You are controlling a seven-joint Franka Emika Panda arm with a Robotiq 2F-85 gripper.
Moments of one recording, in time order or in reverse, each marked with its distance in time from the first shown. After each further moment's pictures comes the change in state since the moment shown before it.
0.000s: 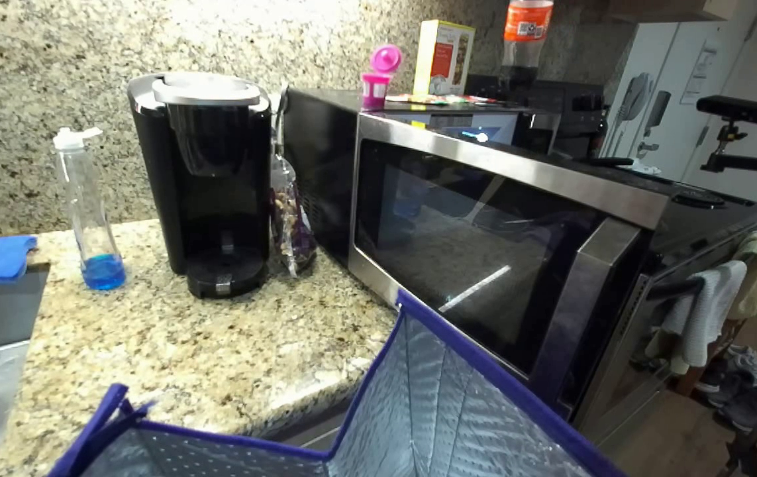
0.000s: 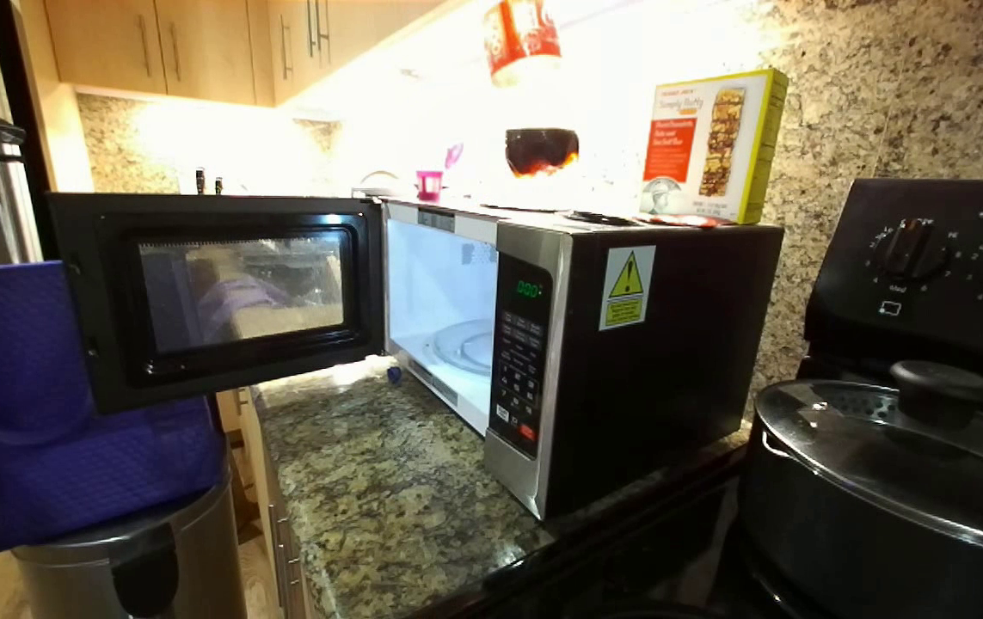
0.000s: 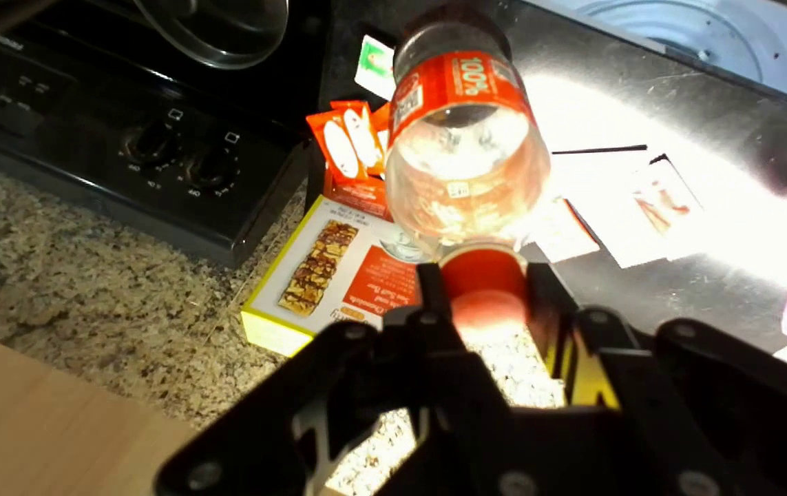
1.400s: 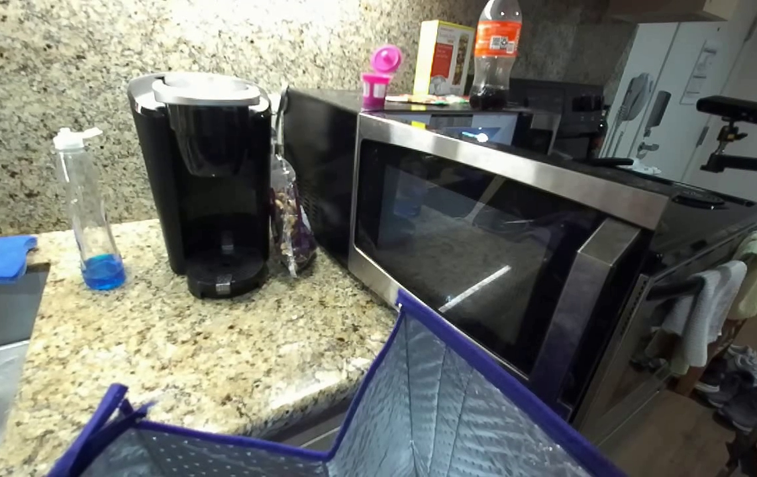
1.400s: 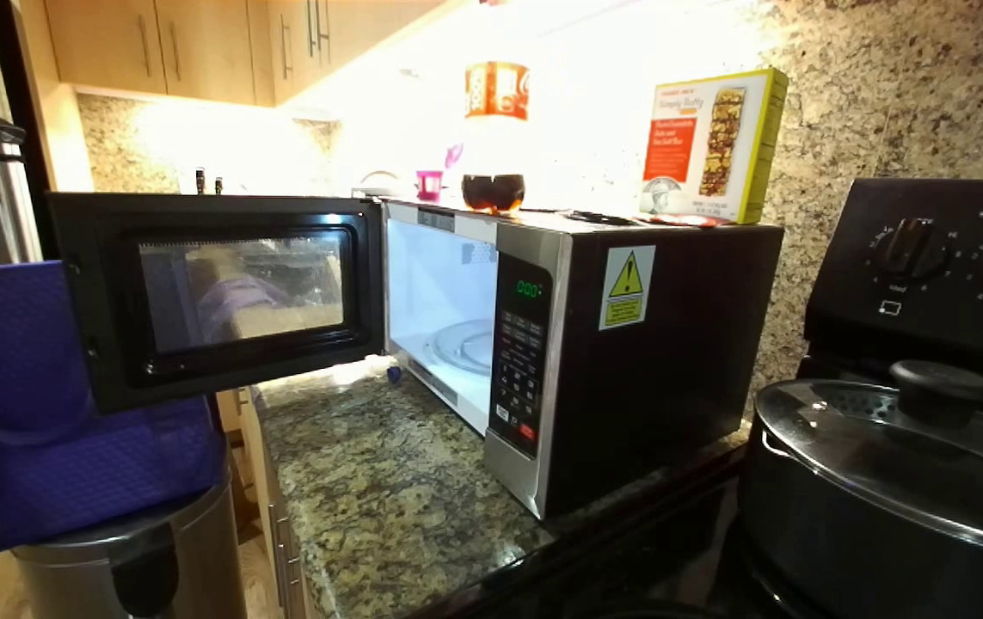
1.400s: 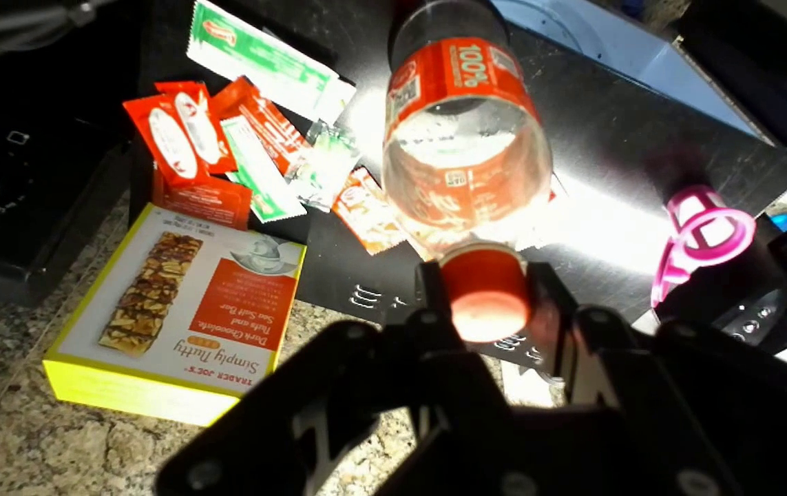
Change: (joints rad) arm -0.106 0.270 0.011 0.382 0.356 -0.234 -0.160
